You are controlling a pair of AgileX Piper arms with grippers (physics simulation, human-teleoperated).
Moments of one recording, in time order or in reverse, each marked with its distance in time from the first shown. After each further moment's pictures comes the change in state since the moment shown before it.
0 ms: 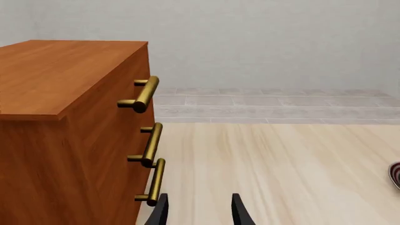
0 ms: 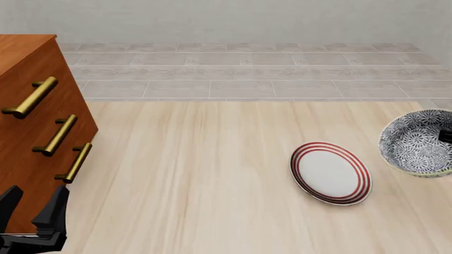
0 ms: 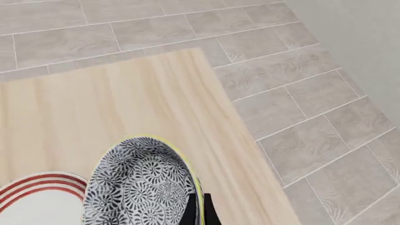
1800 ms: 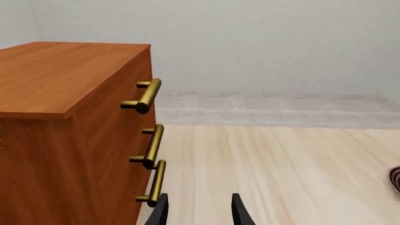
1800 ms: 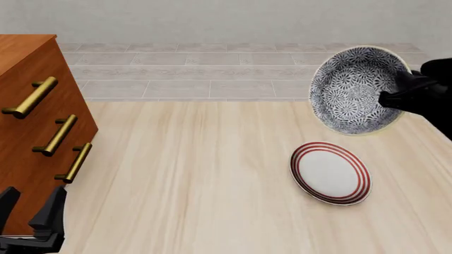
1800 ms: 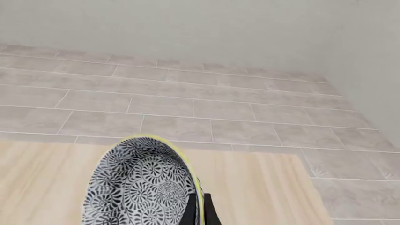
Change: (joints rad) left arm 0.007 -0.037 0.000 0.022 -0.010; right arm 0.480 -0.237 0.017 -0.157 0.108
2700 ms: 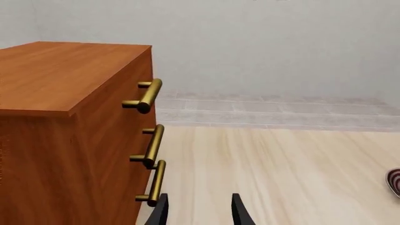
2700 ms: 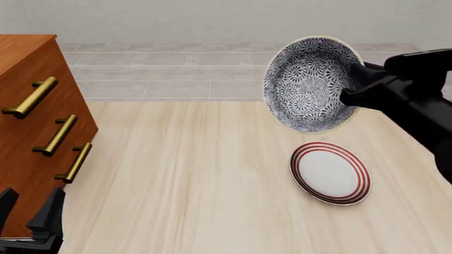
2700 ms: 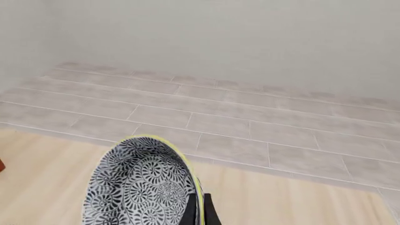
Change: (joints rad) left arm 0.002 -0.037 0.000 0.029 -0.009; right arm 0.254 0.001 -0.008 -0.066 0.082
